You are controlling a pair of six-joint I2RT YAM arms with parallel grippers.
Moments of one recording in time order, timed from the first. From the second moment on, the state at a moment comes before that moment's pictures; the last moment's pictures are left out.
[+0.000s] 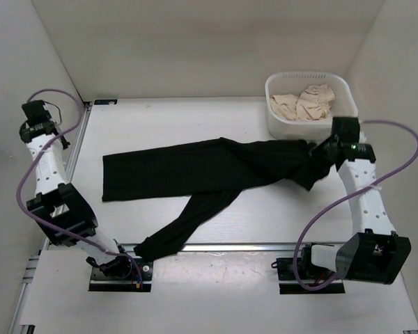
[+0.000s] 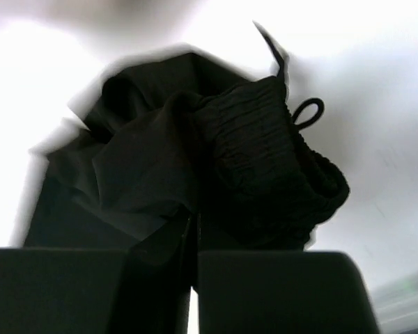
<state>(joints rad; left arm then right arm) 0.49 1.64 1.56 -0.72 -0.20 0.00 -0.05 1.27 1.26 -0.83 0.07 0.77</state>
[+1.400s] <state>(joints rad) 0.37 1.94 1.67 -0.92 0.05 0.00 -0.19 1.20 1.19 -0.98 0.21 0.72</state>
